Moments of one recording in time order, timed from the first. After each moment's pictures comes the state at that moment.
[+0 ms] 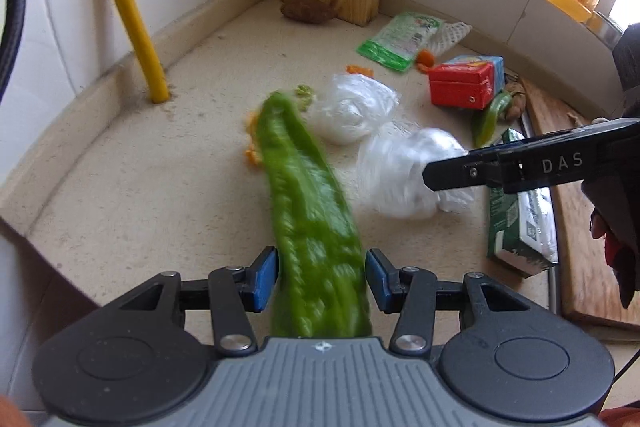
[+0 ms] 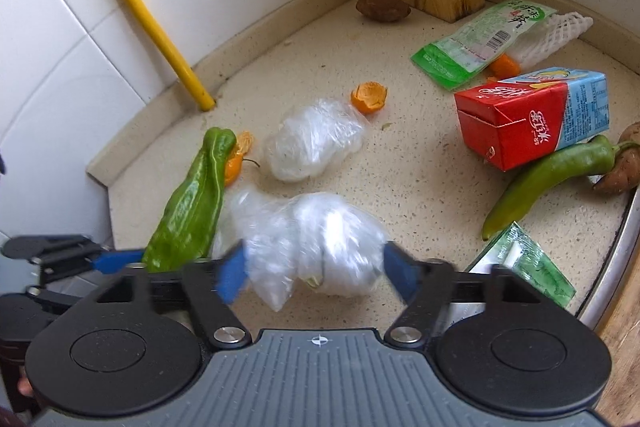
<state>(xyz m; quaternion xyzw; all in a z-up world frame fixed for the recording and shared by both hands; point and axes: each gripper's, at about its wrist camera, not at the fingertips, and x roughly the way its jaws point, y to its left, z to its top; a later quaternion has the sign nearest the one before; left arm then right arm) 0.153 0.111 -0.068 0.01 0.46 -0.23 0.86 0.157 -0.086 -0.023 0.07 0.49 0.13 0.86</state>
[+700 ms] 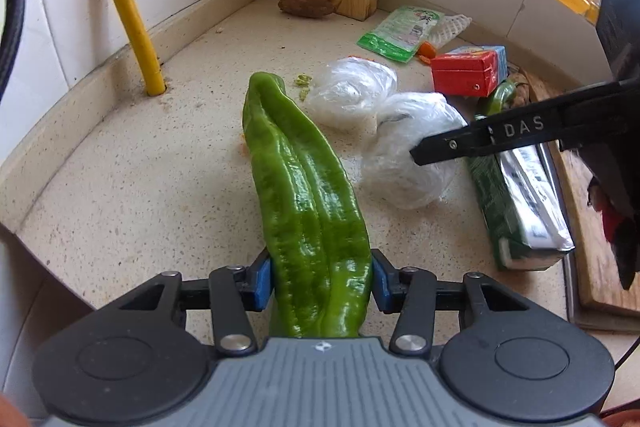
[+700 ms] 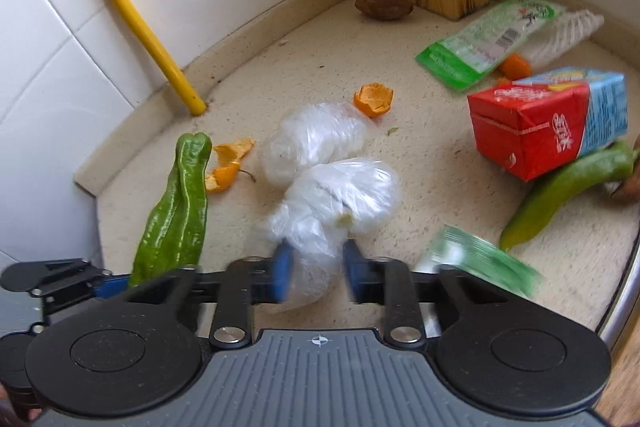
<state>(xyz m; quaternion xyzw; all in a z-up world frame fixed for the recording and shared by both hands) 0.151 0.110 -0.086 0.01 0.46 -0.23 0.86 0.169 -0.079 -0.036 0.08 0.48 0.13 0.86</state>
